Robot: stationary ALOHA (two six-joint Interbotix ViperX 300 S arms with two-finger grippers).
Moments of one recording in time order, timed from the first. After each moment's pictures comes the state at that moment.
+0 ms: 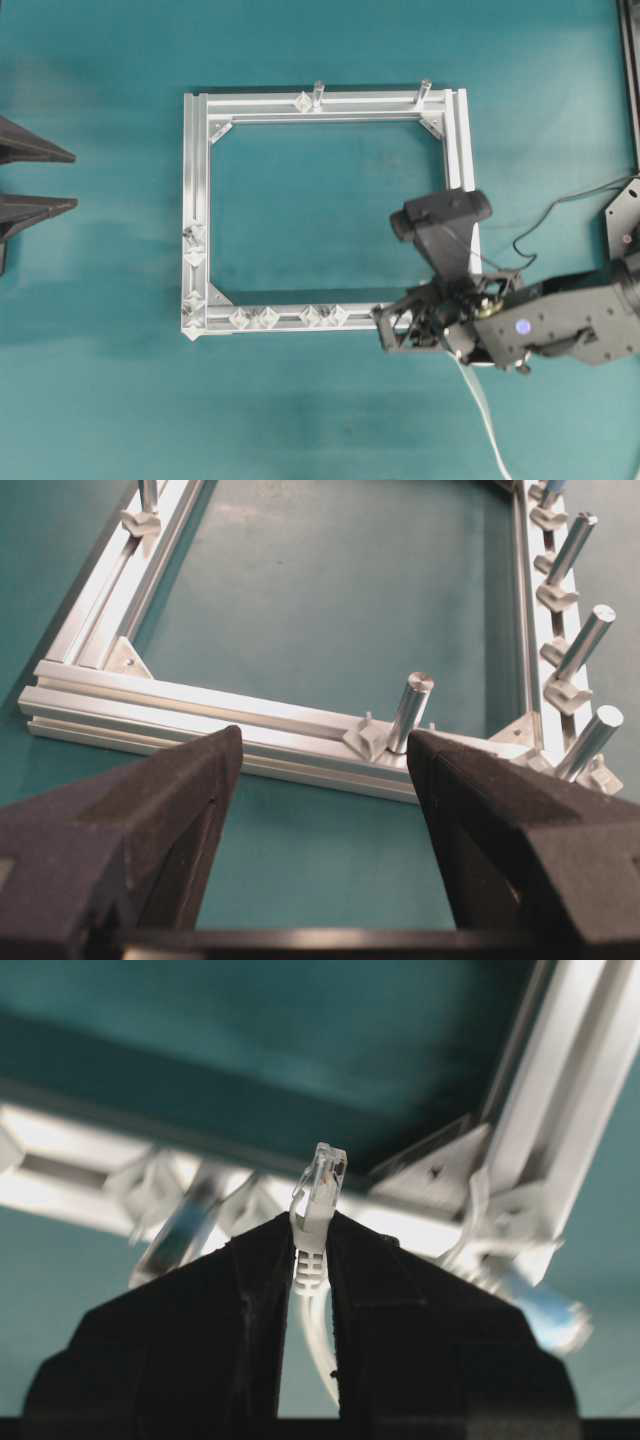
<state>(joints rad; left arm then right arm) 0.16 -1.27 1.38 -0.07 0.22 -0.03 0.35 0.06 0.45 -0.32 1.02 1.99</state>
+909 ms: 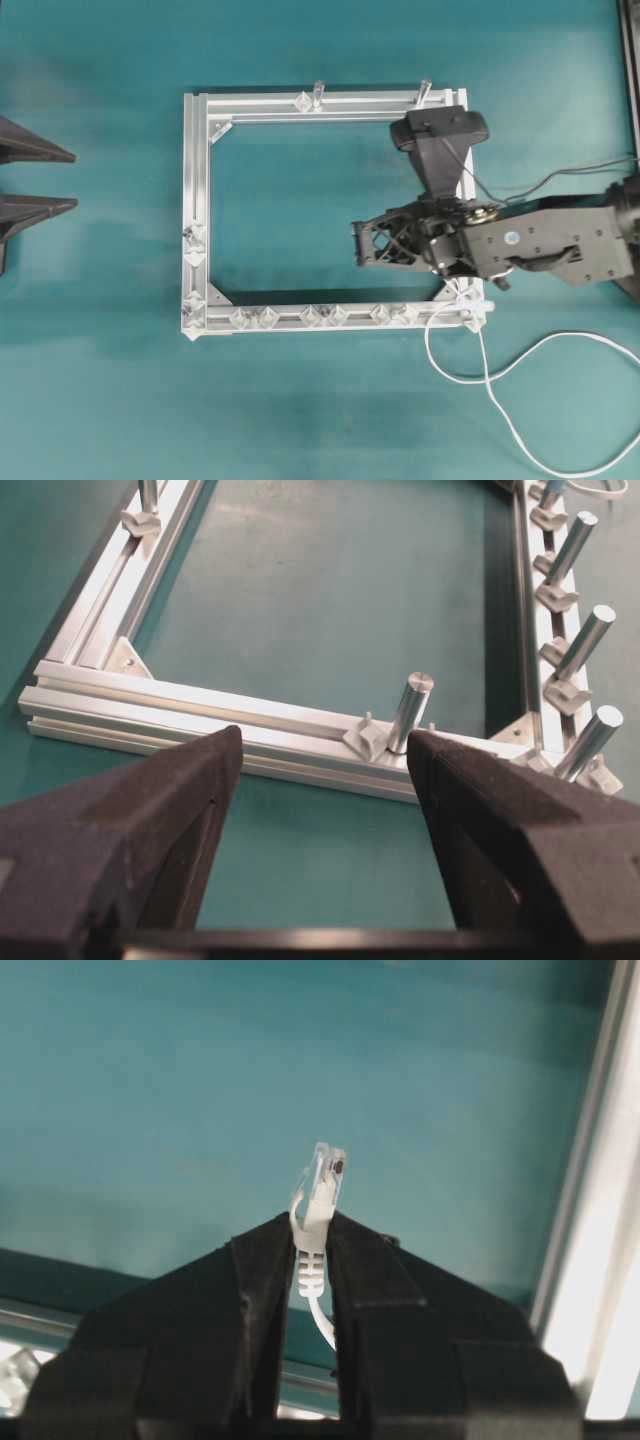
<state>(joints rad) 0.16 -1.27 1.38 -0.07 0.22 -0.03 0.15 0.04 0.47 -0.42 0.87 1.99</state>
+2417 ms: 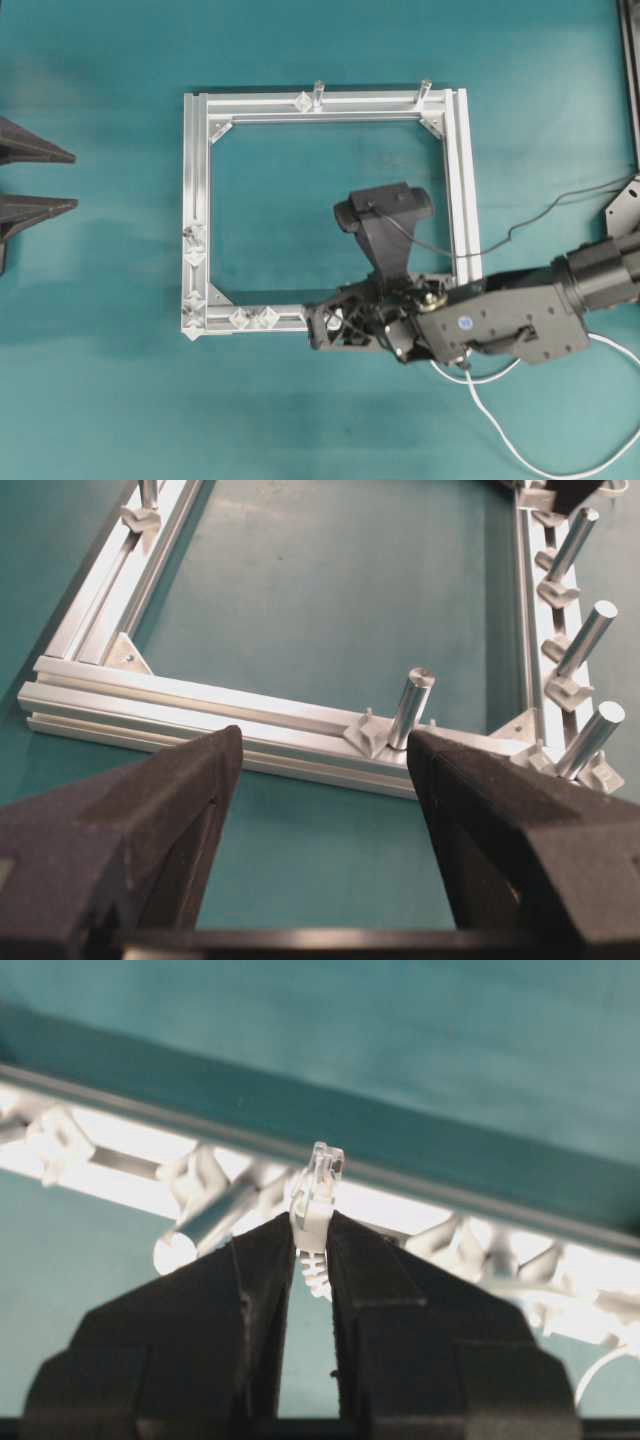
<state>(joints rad) 0.16 -1.27 1.39 -0.07 0.22 -0.03 0.31 0.19 0.27 -0.38 0.87 2.06</state>
